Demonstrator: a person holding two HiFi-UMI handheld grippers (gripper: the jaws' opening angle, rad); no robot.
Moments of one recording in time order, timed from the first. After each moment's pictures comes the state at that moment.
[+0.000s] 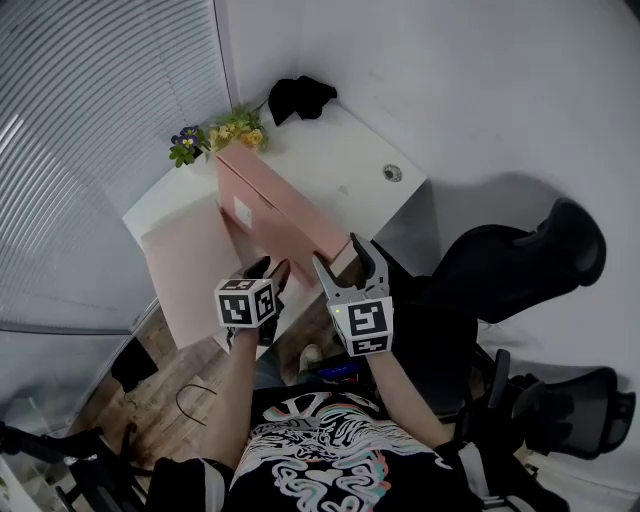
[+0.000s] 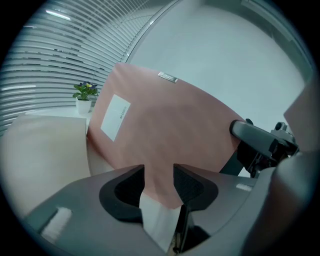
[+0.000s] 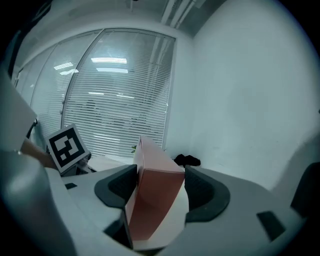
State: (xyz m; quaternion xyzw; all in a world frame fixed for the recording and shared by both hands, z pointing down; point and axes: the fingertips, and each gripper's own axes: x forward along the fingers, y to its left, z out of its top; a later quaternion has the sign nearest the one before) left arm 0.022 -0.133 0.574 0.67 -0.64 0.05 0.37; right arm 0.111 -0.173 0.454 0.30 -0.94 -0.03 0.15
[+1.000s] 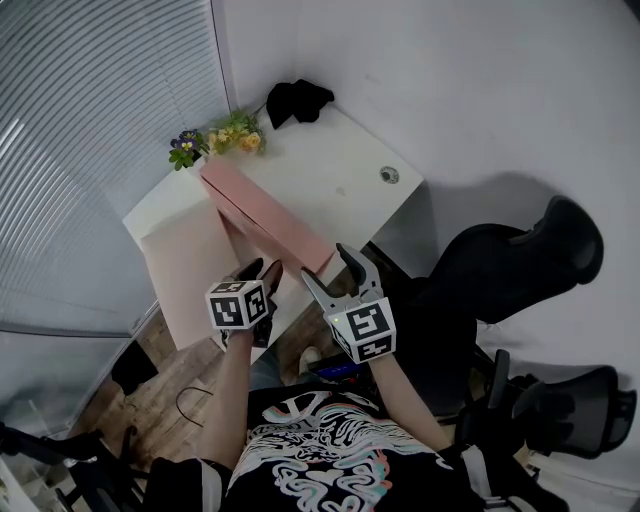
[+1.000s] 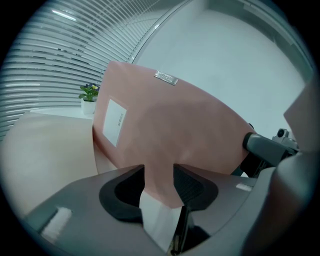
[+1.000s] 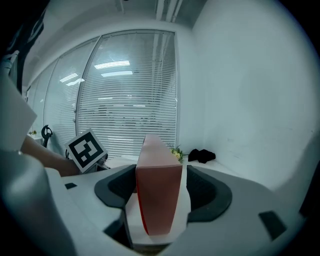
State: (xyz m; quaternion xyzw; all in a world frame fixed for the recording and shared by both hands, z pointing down) left arm 0.013 -0.125 0.569 0.66 -0.65 0.03 0.37; right arm 0.105 -0.143 0.459 0.22 -0.96 0.01 0.16
